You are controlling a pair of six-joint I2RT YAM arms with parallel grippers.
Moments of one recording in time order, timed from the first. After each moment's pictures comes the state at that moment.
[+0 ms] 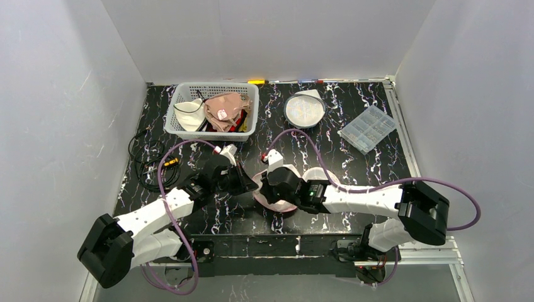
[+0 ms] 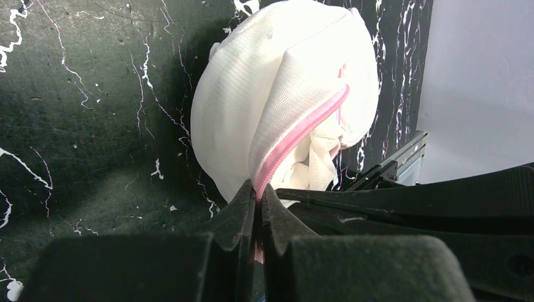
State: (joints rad) left arm -0.68 1.06 0.50 -0.08 0.20 -0.91; right arm 1.20 1.41 0.79 -0.01 0.25 0.52
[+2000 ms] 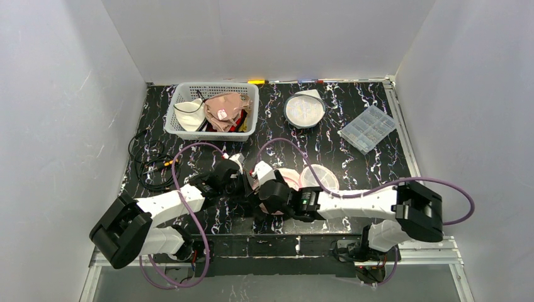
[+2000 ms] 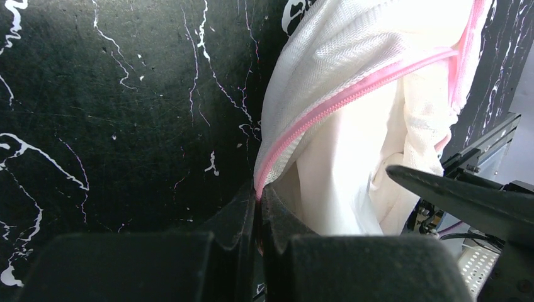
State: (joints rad) left arm -0.72 1.23 0.47 -0.06 0.17 -0.83; right arm 1.33 1.43 0.83 -0.14 0.38 0.40
